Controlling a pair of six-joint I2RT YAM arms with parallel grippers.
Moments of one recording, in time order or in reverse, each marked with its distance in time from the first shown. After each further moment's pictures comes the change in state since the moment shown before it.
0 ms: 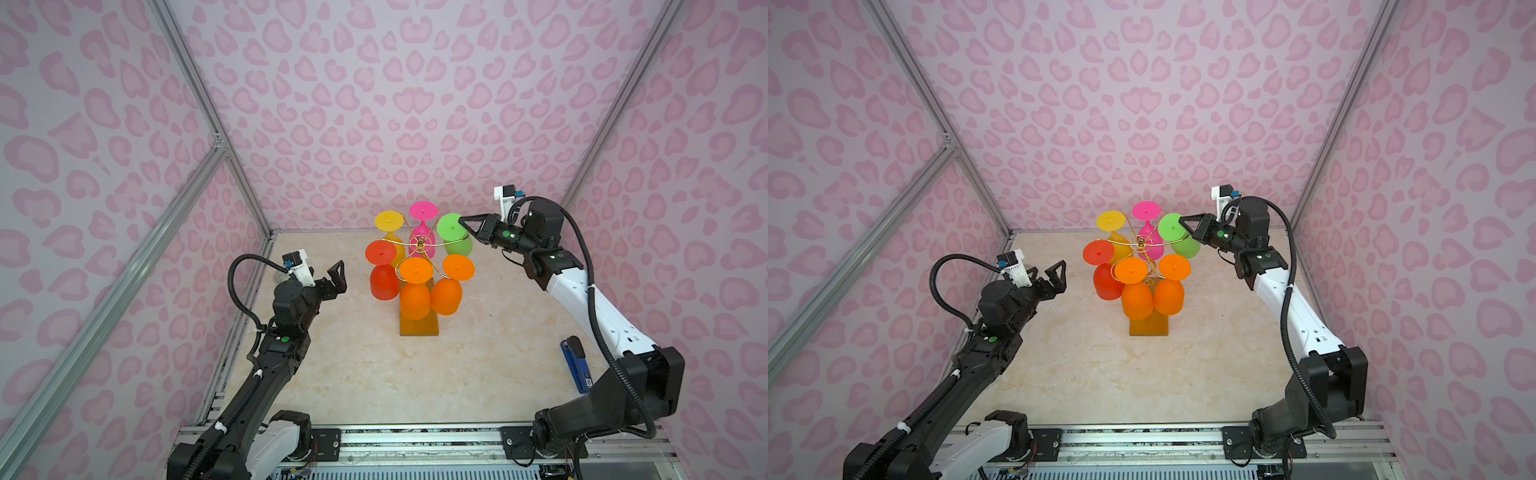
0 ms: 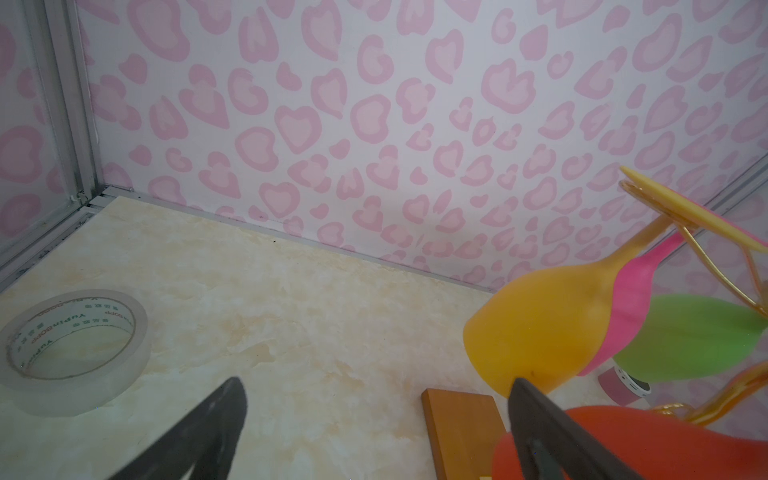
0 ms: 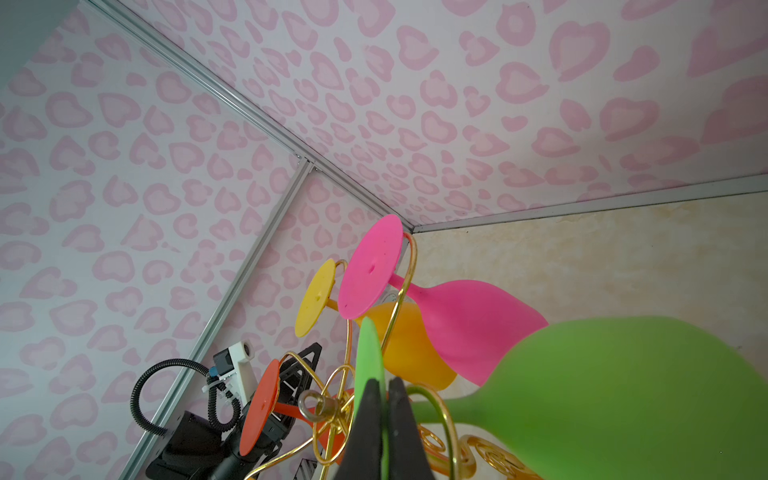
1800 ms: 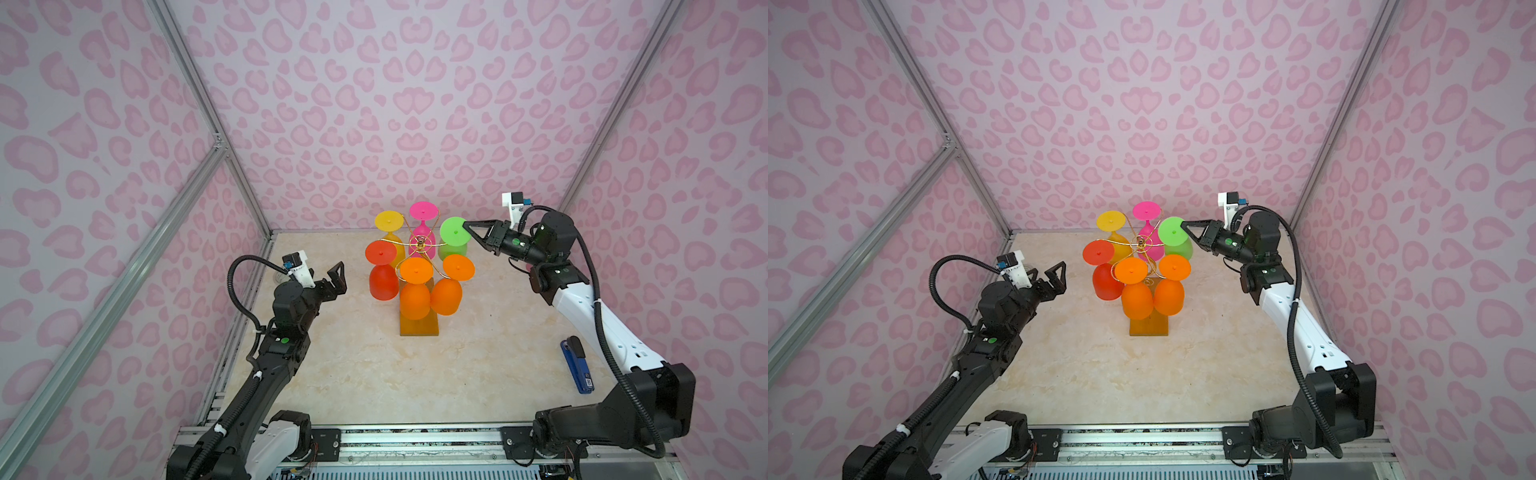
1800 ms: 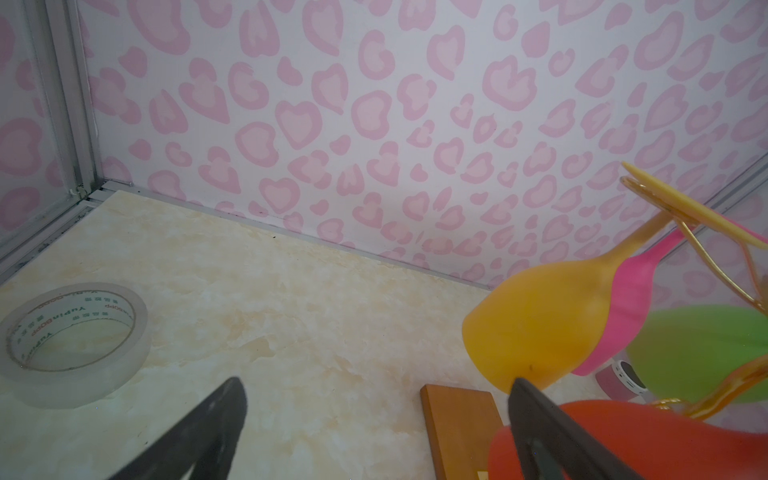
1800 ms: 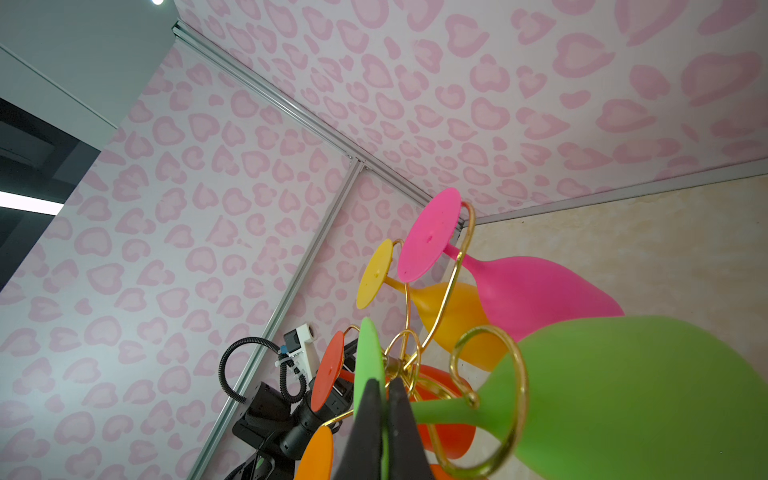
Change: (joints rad) left arm -0.001 -0.010 -0.006 -0.010 0.002 -0.008; right arm -0.015 -0.088 -0.136 0.205 -0.105 0.182
